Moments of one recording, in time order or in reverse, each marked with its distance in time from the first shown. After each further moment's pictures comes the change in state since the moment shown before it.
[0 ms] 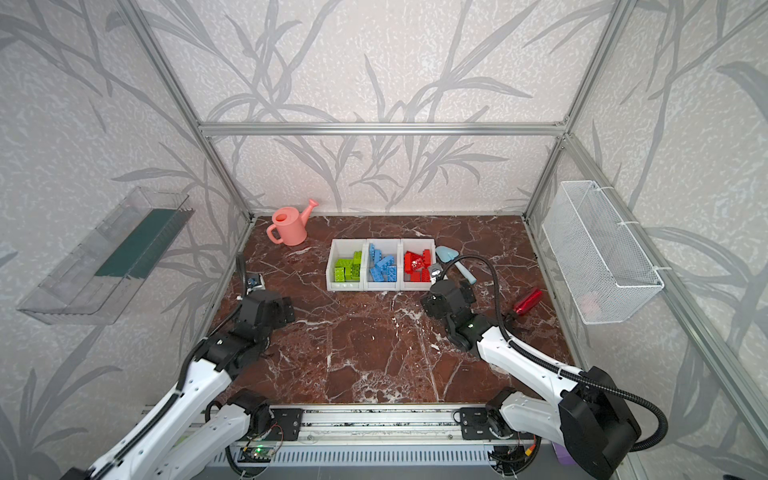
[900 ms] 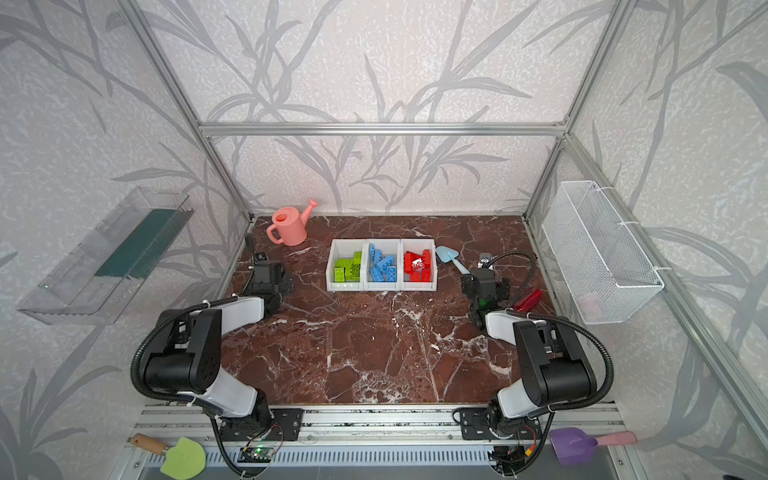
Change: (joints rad) left arm 0.293 0.713 0.070 0.747 0.132 0.225; right arm -0.407 0.393 -0.045 0.575 -0.089 0.027
